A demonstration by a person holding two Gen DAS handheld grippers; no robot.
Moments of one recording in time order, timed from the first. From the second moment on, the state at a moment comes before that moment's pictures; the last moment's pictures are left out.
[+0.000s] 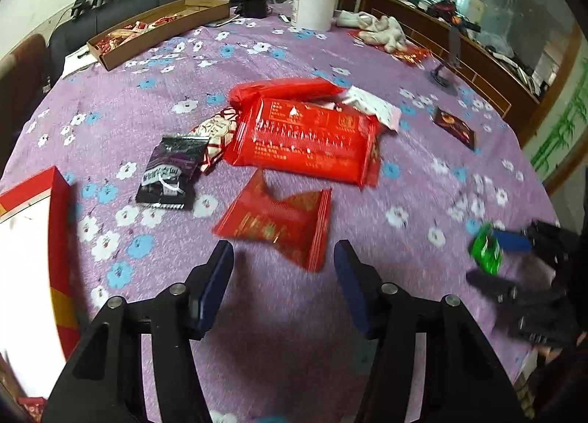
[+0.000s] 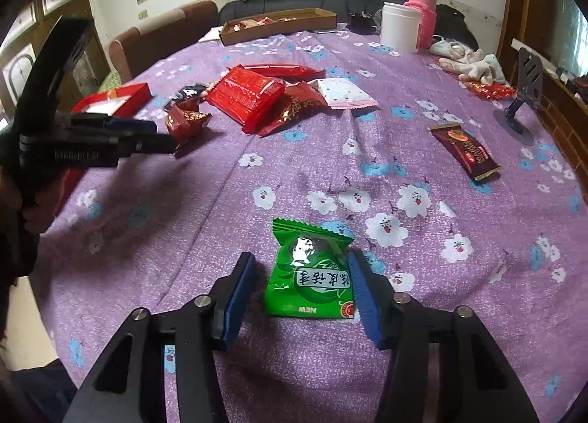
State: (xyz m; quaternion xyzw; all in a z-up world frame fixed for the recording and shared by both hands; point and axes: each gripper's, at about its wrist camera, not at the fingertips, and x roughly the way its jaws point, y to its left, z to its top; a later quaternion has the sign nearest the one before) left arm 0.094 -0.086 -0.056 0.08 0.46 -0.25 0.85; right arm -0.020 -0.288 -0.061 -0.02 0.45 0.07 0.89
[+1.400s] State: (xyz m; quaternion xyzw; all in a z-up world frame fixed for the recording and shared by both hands) left arm 0.003 0.102 0.006 0.01 0.36 -0.09 0.93; right arm 0.035 -0.120 -0.010 0.02 0.43 0.23 0.87
